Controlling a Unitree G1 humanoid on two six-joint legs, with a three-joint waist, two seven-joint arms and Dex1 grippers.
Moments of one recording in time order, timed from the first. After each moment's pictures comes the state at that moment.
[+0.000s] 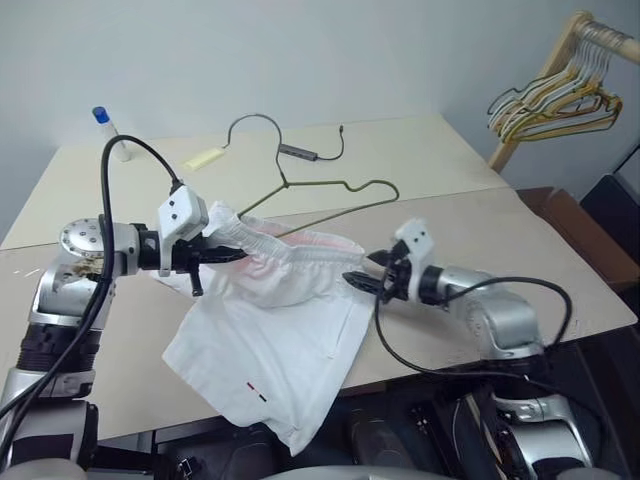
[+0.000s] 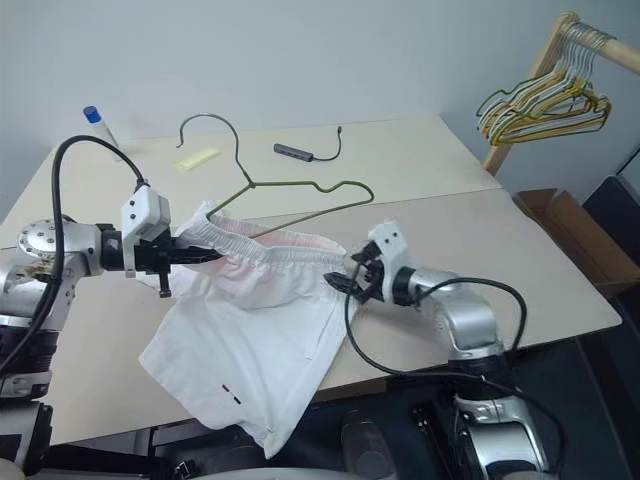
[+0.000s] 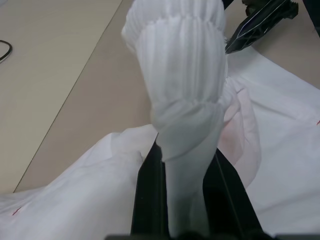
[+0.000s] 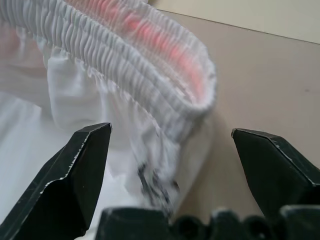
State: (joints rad) left arm -0.49 0.82 0.01 0.03 -0.32 0.42 -1.25; right arm -0.45 -0.32 0.12 -0.03 0.28 0.75 0.70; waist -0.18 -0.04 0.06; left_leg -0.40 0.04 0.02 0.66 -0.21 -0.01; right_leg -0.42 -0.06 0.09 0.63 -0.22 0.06
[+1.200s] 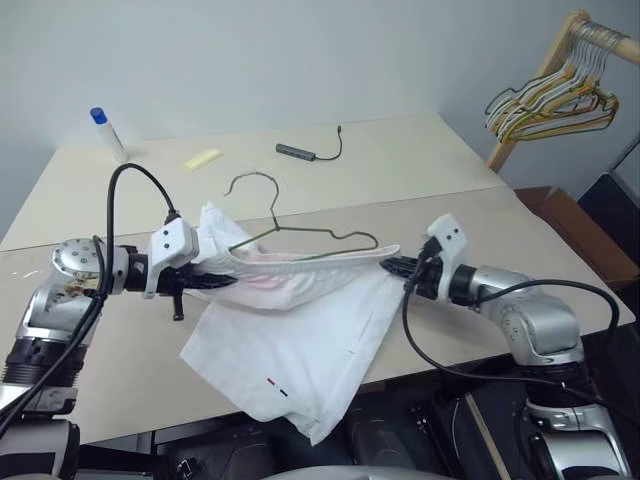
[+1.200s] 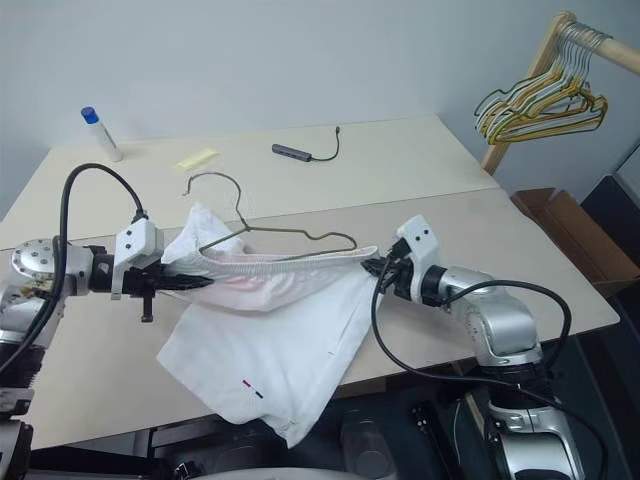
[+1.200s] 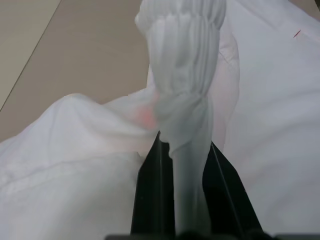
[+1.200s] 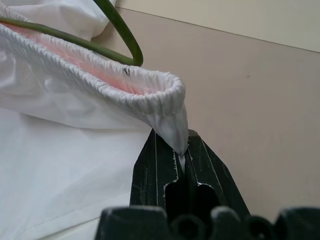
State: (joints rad) left arm -0.40 0.87 -0.02 0.13 -0.32 0.26 -1.33; right arm -0.36 -0.52 0.02 -0.14 0.39 0.76 0.69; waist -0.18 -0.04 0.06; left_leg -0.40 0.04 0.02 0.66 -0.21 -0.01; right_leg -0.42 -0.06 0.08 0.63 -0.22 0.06
